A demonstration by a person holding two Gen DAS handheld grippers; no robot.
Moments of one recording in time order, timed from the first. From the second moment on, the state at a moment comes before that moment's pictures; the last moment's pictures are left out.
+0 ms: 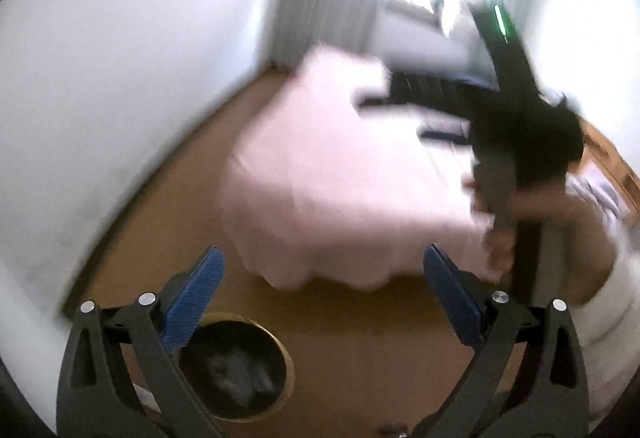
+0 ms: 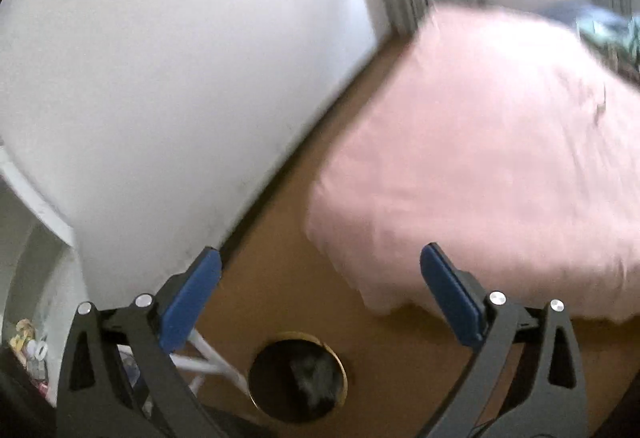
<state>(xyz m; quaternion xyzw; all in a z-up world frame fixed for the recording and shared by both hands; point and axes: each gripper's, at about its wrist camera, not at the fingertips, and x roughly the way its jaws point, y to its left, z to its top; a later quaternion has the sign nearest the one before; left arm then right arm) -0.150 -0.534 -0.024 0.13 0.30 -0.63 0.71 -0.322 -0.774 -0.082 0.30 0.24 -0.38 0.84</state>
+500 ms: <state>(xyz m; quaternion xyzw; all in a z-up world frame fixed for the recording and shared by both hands) 0.038 -0.091 0.010 -0.01 0.35 -0.09 0.93 -0.068 -0.493 -0.060 0.07 0.34 0.03 0.94</state>
